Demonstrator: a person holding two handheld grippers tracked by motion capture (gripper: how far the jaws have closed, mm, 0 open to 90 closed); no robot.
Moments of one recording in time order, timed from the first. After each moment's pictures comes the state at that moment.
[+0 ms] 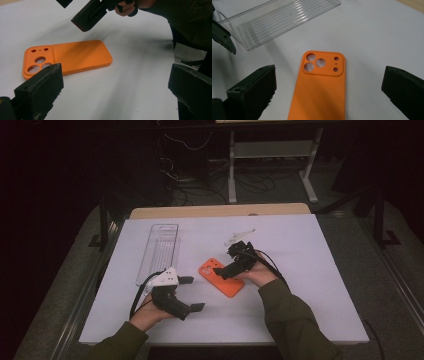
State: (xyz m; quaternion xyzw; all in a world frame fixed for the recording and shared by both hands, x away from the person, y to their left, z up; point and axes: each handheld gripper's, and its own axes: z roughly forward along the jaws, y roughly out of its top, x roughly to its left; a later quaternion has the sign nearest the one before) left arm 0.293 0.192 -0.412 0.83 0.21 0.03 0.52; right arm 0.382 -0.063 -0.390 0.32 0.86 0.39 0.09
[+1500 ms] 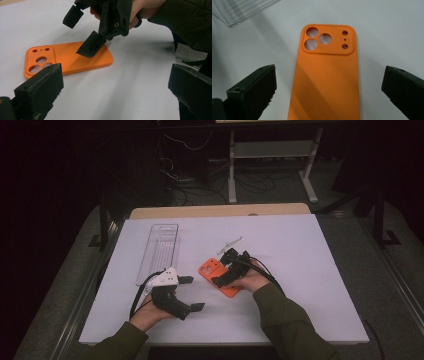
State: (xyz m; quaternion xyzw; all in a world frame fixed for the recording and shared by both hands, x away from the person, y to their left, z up) left arm 0.291 0.192 -0.412 0.82 0.22 0.03 0.52; right arm 0.377 -0.043 -0.415 0.34 0.88 0.31 0.08
